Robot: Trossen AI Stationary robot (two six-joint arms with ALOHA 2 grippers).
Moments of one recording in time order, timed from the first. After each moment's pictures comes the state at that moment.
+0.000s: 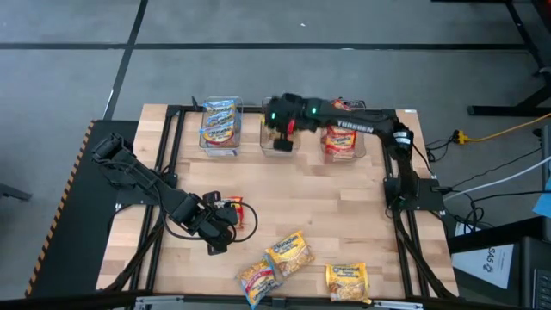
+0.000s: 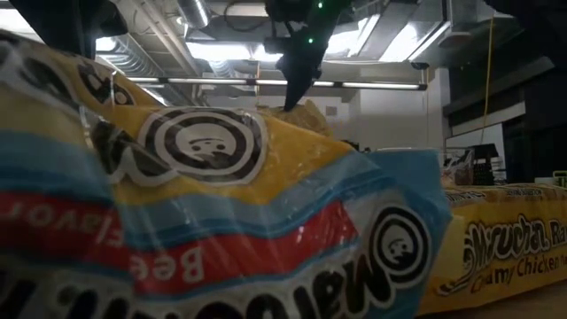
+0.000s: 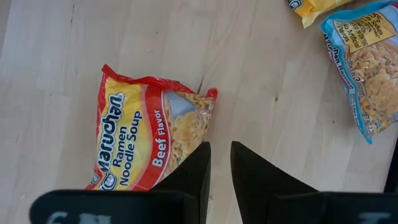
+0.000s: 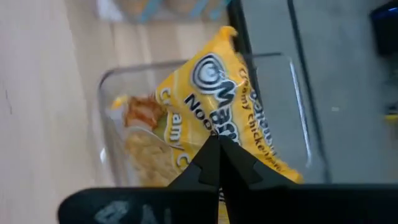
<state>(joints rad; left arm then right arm) -0.59 1.52 1.20 -0.98 -0.25 -0.80 -0.26 2.01 1.98 -0.99 0.32 -0.24</state>
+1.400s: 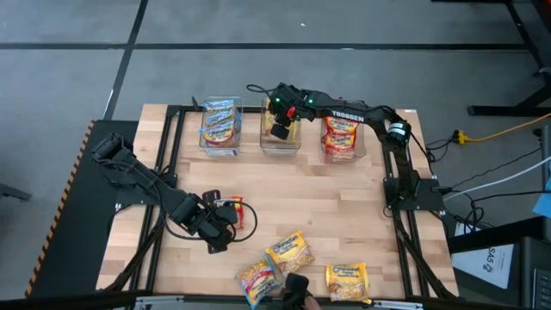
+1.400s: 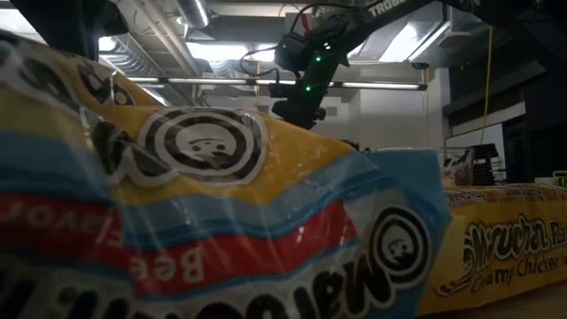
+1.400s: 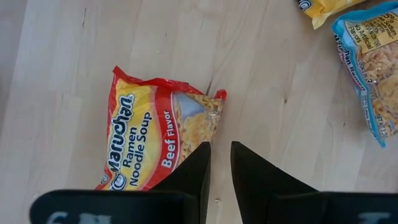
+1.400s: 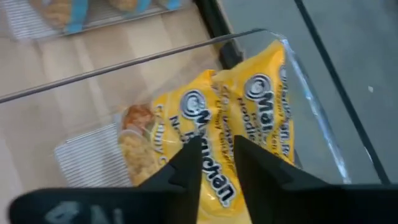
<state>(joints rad) -0.59 1.52 1.20 -0.99 -0.28 -0.80 -0.44 2.06 1.80 -0.68 0.20 -0.19</state>
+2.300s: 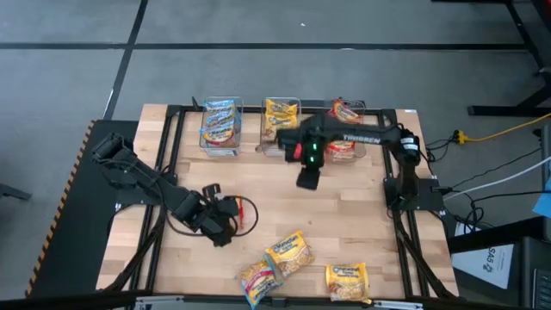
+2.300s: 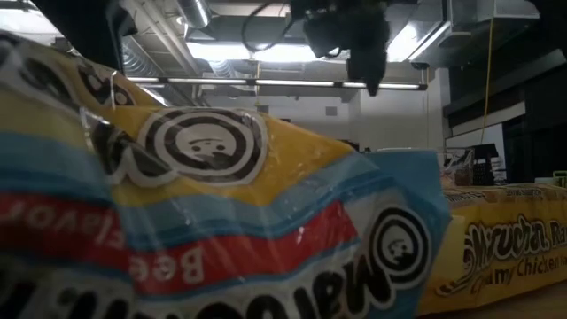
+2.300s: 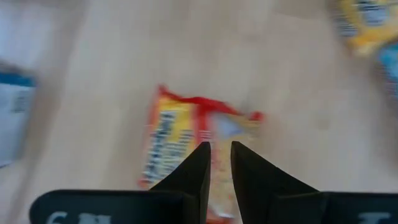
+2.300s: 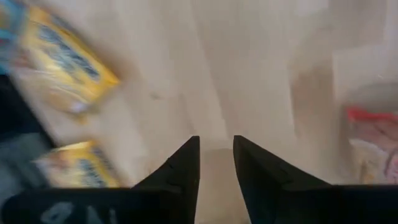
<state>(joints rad) -0.55 1.52 1.20 -1.03 -0.39 -0.83 -0.11 1.94 1.91 -1.56 -0.22 0.14</state>
